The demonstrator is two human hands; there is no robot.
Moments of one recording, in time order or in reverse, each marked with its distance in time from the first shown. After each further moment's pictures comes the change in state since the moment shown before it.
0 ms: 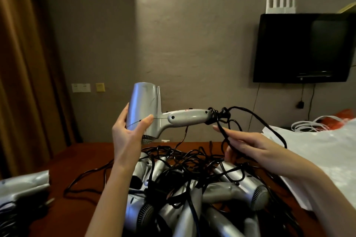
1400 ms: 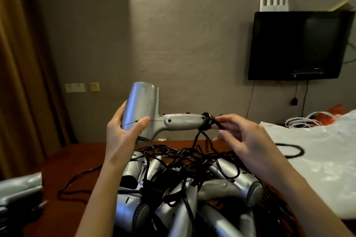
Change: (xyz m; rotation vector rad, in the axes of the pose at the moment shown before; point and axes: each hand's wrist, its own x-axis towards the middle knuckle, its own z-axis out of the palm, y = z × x) left_hand 0.002 0.004 -0.007 0.078 -0.145 0.056; right_hand 0.004 -0.018 0.033 -0.126 0.498 -0.047
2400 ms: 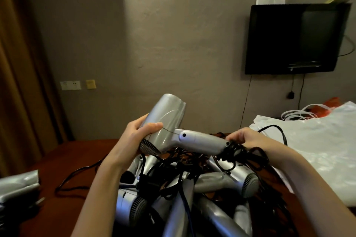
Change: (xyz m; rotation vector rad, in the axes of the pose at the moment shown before) left_hand -0.005 0.003 0.013 -0.216 -0.467 -0.358; right_hand 0.011 0.064 -0.029 0.175 -0.535 0.310
